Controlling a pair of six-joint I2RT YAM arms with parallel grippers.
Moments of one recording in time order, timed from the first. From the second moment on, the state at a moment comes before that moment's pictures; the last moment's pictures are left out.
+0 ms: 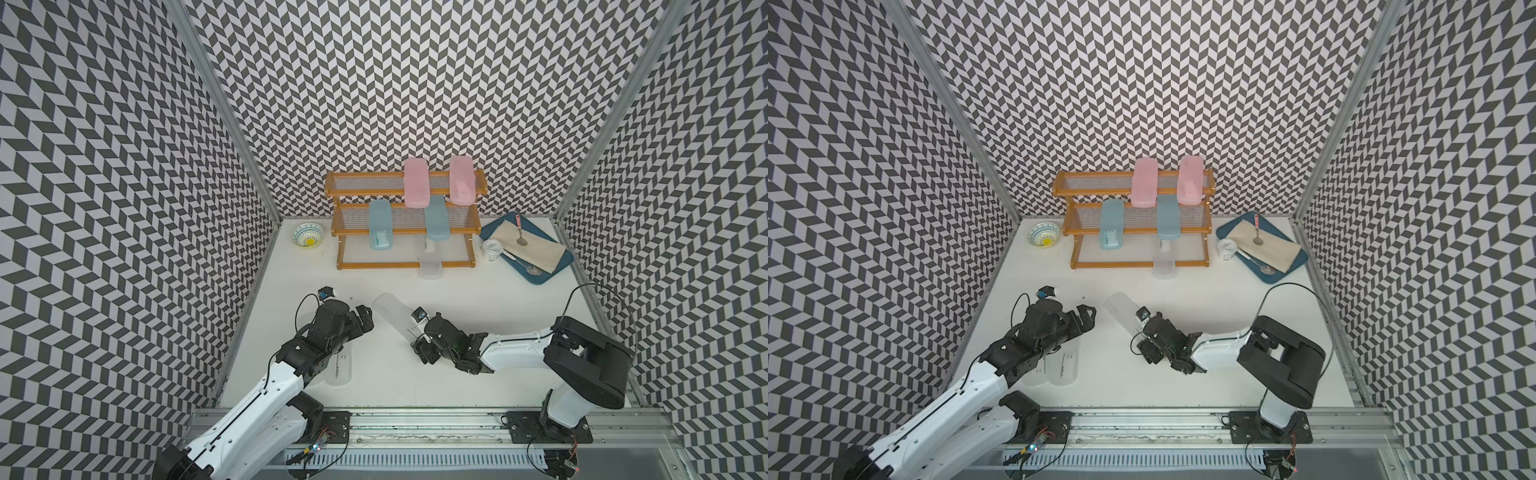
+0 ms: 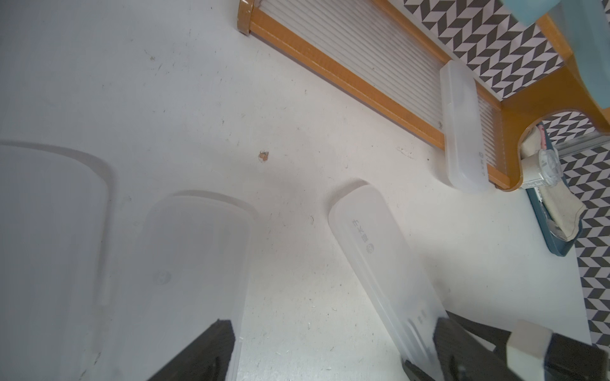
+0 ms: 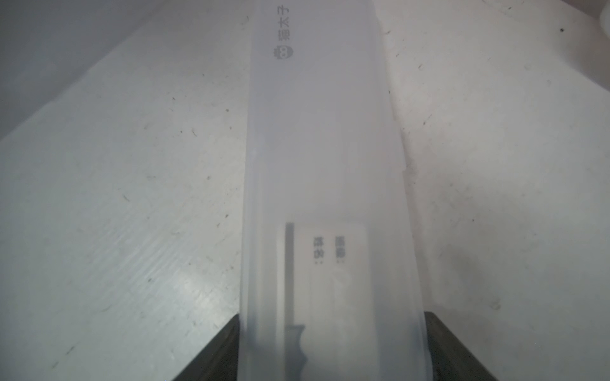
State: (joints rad) left arm -0.50 0.79 0.52 -0.43 -0.14 -0.80; right arm 1.02 1.64 0.63 0.18 0.21 0.21
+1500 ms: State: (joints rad) left arm -0.50 0.89 0.51 -0.31 -0.17 -0.75; right arm 0.45 1.58 0.83 0.05 0.14 0.37
